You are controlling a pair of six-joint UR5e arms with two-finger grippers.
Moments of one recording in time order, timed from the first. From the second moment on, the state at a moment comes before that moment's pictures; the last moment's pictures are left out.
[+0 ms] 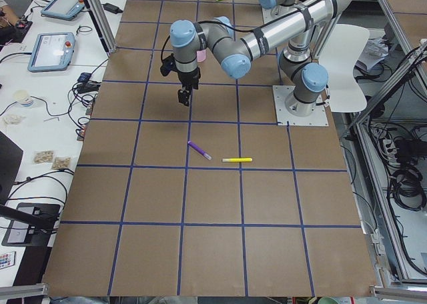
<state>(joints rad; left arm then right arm) -1.01 -1.91 -1.71 -1.08 1.68 1.12 0.67 -1.26 2.08 -2.34 -1.59 -1.89</state>
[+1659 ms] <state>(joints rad) -0.99 -2.05 -1.73 -1.00 1.69 1.22 0.86 -1.35 1.94 -2.31 -1.68 -1.74</state>
